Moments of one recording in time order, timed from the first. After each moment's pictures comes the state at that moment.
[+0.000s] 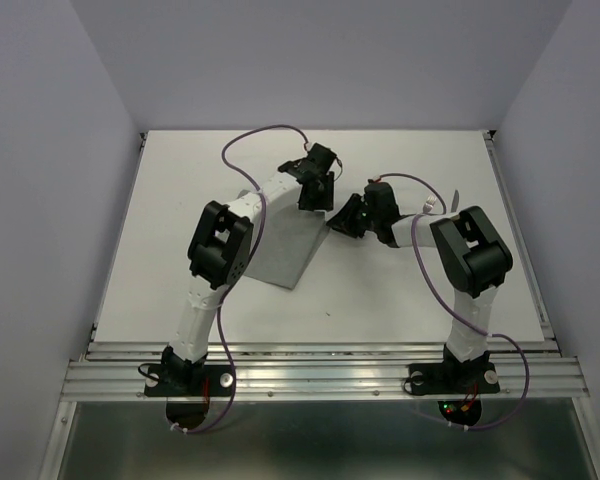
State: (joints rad) left arm -0.63 2.25 1.89 -0.63 -0.09 -0.49; right arm 0.41 1.98 1.03 0.30 -0.24 0.91
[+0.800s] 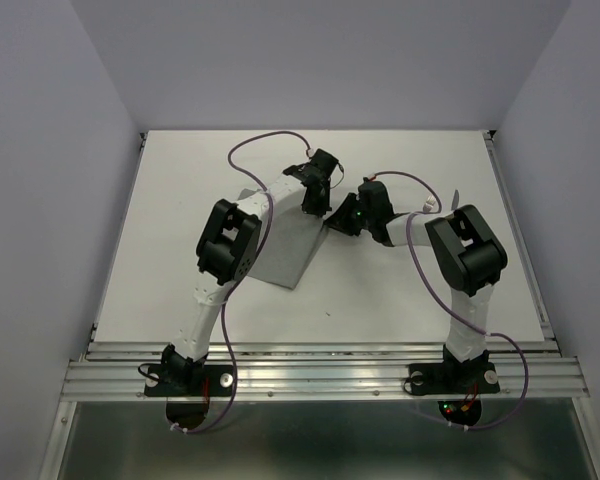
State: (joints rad) left arm -0.63 2.34 1.94 -0.62 -0.09 -0.49; right arm 0.44 2.00 1.07 0.29 -0.18 0.89
